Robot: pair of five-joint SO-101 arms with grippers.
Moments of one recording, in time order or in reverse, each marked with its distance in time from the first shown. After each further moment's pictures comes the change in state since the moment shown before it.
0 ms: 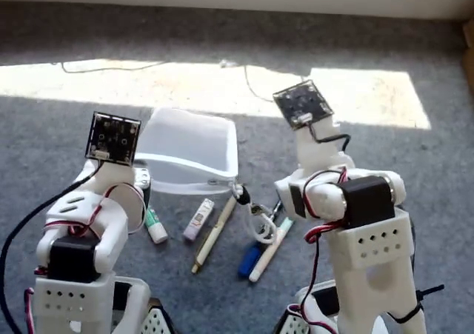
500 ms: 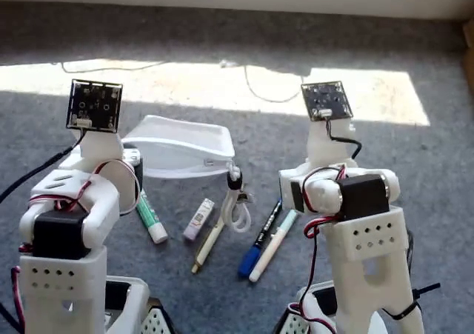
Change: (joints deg) left arm -1.4 13.5 -17.6 8.3 5.5; right arm 1.4 -0.1 7.9 -6.5 -12.5
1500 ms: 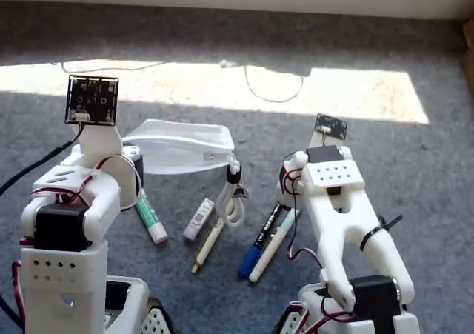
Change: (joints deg) left arm -0.1 2.3 -0.7 0.2 2.8; right arm 4.0 28.2 14.8 -20.7 -23.3
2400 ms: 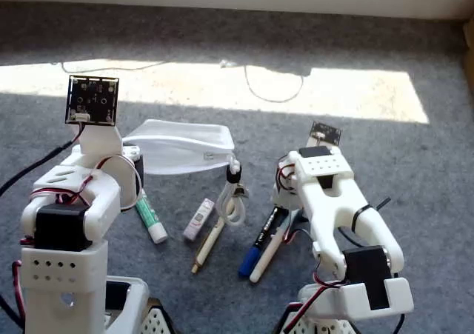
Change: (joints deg) left arm 0.0 0.0 0.1 0.0 0.0; right arm -0.1 10.9 0.0 -6.2 -1.9
